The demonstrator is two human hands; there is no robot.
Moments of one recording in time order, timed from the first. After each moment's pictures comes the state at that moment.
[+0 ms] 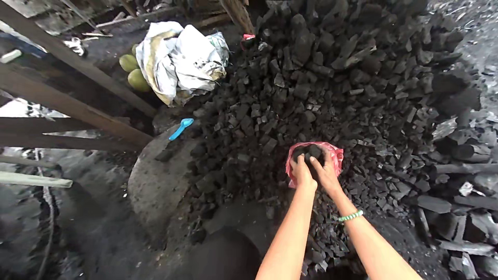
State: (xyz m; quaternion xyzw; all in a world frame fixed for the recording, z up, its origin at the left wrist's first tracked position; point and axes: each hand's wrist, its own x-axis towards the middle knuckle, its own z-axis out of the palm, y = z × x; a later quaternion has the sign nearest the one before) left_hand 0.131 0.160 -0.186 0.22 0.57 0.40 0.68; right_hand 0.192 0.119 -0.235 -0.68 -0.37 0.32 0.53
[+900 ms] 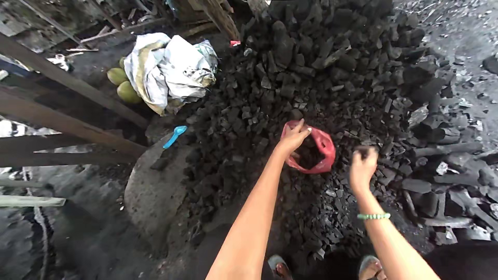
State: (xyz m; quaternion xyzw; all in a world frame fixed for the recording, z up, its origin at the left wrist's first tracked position) left_hand 0.119 0.221 -0.099 0.70 0.45 0.02 0.56; right_hand 0.251 0.049 -0.201 -0.81 -0.26 0.15 0.50
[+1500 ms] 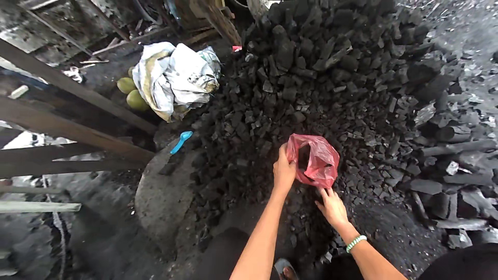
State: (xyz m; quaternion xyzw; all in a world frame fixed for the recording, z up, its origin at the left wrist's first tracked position) left_hand 0.067 0.178 -0.153 0.73 0.53 0.17 0.40; right_hand 0.158 0.024 -0.288 -0.82 -0.46 0.30 0.14
